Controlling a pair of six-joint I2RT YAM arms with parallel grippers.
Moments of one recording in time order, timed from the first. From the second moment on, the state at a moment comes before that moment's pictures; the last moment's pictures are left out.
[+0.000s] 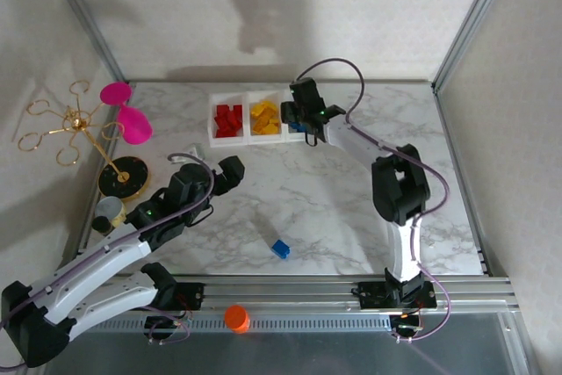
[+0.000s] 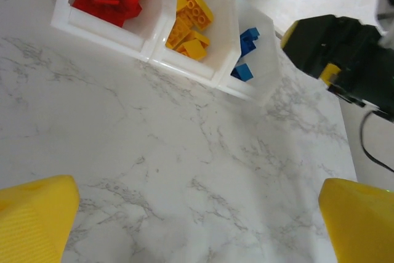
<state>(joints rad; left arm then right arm) -0.68 0.83 0.70 -0.36 -0.33 -0.93 0.62 1.89 1.55 -0.34 0.23 0.31</state>
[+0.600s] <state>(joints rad) -0.68 0.66 0.61 -0.59 -0.23 -0.99 1.08 1.50 0.96 -0.47 0.15 0.45</state>
